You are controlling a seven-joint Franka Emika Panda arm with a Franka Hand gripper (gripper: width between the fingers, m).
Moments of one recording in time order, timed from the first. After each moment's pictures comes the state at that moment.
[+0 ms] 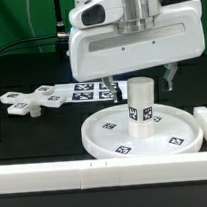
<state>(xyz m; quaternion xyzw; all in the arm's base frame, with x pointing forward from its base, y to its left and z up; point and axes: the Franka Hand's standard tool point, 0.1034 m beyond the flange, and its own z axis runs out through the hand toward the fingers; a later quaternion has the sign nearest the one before) 0.558 0.039 0.074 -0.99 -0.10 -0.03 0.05</state>
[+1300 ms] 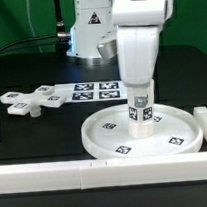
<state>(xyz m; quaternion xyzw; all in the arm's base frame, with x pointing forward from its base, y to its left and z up) 0.556 0.042 0.070 -0.77 -0.64 -0.01 -0.02</state>
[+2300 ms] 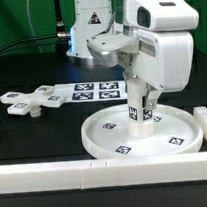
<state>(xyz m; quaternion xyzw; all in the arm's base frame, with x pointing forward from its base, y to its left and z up) 0.554 0.038 0.064 -0.60 -0.80 0.02 -0.04</state>
